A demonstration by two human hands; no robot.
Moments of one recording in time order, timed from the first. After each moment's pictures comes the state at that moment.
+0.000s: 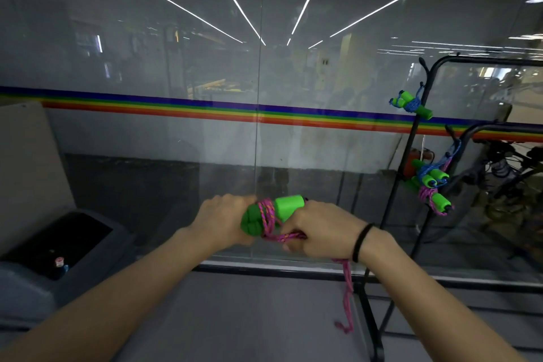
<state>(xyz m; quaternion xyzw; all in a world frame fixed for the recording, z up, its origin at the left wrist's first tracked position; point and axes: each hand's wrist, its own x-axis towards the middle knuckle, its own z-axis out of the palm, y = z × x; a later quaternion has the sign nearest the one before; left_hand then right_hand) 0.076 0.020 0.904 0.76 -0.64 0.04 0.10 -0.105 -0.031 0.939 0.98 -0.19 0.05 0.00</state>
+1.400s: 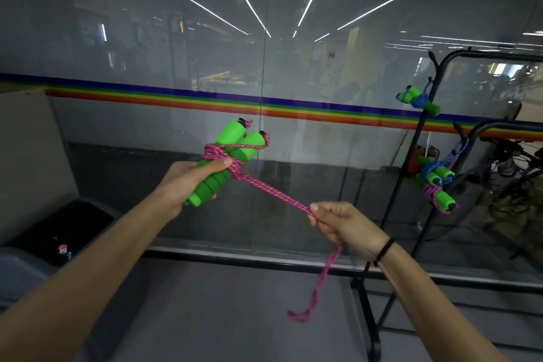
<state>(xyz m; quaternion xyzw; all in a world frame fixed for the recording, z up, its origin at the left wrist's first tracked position) 0.126 0.025 0.921 0.61 -0.37 -0.31 0.62 -0.130 -0.083 0.885 0.76 -0.25 0.24 -0.55</state>
